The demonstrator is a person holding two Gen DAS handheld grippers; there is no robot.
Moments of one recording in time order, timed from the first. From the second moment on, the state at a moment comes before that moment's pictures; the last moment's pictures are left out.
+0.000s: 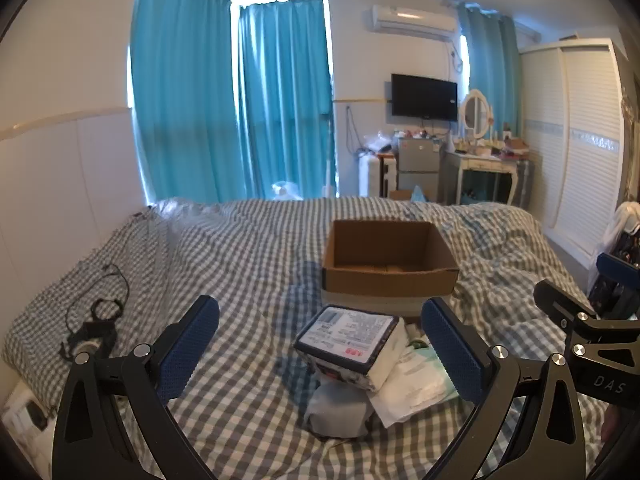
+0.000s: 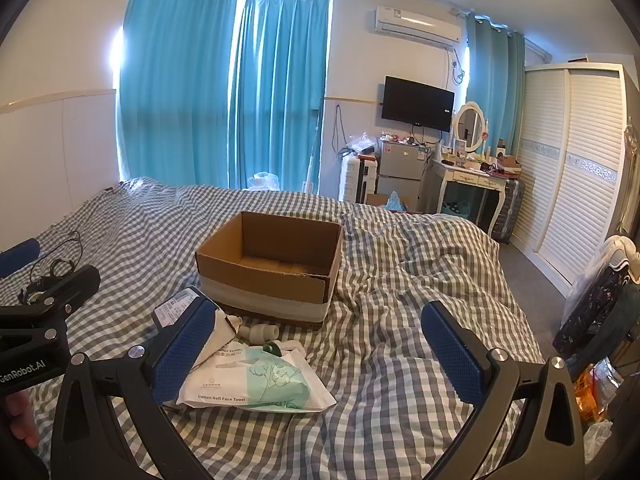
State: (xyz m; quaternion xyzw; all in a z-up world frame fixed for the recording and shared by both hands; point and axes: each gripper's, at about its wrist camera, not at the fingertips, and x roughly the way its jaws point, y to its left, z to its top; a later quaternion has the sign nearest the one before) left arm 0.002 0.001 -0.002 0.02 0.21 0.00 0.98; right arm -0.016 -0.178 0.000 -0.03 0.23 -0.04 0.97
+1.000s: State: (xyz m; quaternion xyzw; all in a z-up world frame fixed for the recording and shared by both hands) left arm 0.005 0.007 0.000 0.02 0.21 0.00 0.98; right arm -0.016 -0.176 -0.004 -0.04 0.23 -0.04 0.97
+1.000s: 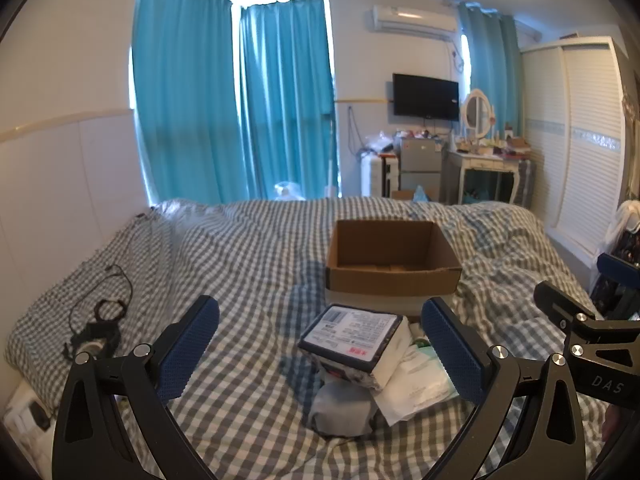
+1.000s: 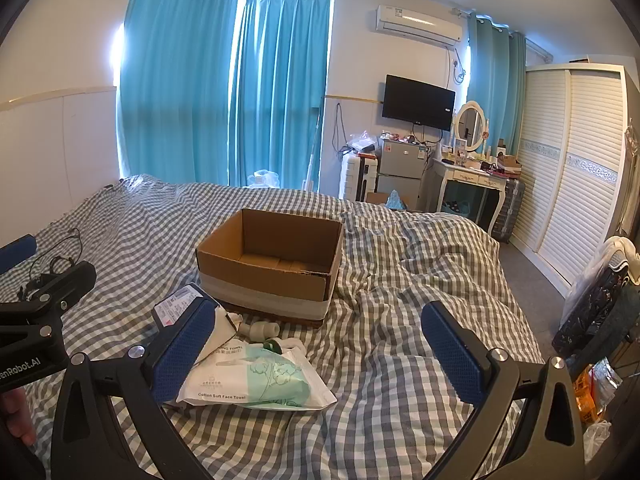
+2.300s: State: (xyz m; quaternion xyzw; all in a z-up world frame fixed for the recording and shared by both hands) left arm 0.006 0.007 -0.001 0.03 0.21 -0.01 0.98; right arm -0.016 -0.177 -0.005 -0.04 0.23 -0.03 0.97
